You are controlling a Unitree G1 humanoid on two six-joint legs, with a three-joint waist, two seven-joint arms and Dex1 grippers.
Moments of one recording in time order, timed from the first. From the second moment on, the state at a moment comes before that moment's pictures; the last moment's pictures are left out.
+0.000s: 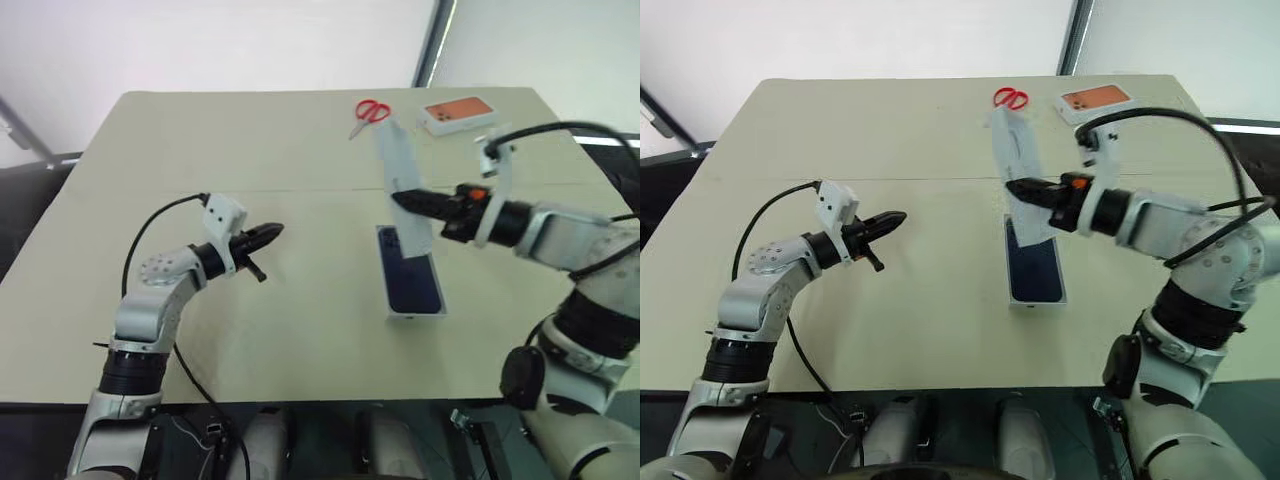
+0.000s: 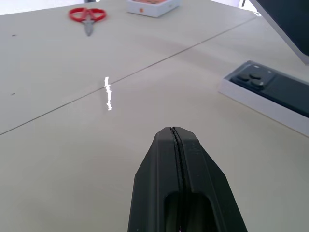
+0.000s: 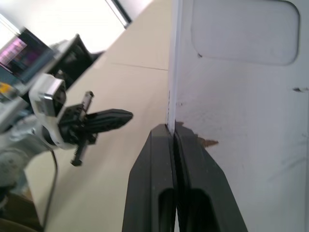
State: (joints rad) left arm -0.41 0.43 0.05 -0.05 -0.34 0.44 -0.75; right arm -0.72 -0.30 -0.55 -0.24 1.10 1.61 0.20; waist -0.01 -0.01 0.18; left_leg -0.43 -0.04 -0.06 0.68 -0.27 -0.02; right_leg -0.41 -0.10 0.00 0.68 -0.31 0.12
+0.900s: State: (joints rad) left arm -0.49 0.28 -0.22 -0.02 -0.31 0.41 -0.85; right arm -0.52 -0.58 -0.28 -0.17 1.96 1.10 -0.75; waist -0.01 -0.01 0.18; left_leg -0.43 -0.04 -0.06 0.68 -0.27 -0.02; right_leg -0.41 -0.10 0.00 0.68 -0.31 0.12
